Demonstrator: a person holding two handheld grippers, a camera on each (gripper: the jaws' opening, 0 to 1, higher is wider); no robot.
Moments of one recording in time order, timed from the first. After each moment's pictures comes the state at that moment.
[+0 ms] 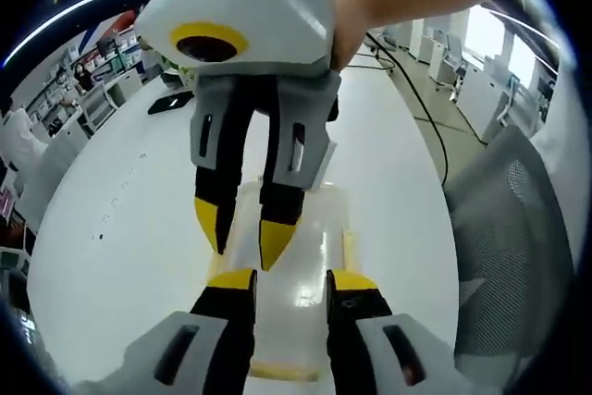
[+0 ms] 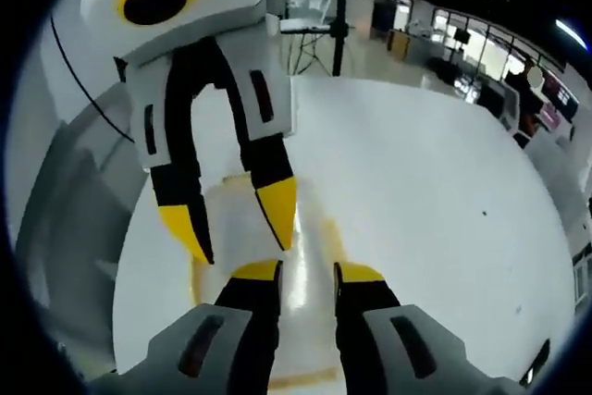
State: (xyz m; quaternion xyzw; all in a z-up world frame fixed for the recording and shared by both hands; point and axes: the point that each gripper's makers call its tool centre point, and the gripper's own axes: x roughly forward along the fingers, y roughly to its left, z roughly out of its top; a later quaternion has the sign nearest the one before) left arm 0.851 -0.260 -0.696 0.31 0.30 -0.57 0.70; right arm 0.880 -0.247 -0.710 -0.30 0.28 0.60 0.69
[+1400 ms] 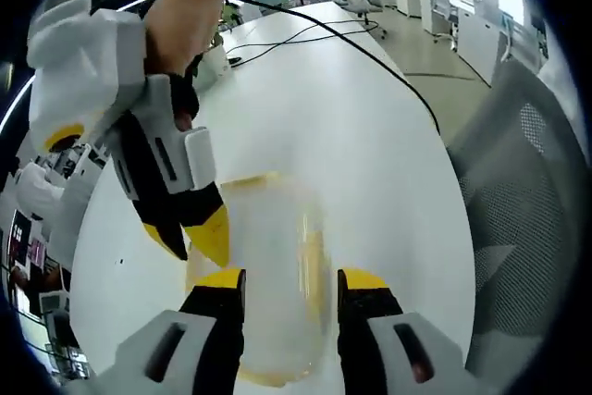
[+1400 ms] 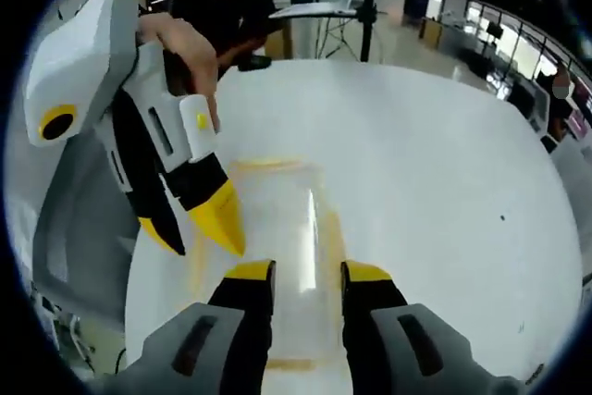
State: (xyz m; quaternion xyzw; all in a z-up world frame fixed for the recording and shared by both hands) left arm 0.817 -0.269 -0.714 0.43 0.25 -0.54 0.68; right arm 0.892 -0.252 -0.714 -0.27 0.36 0.65 0.61
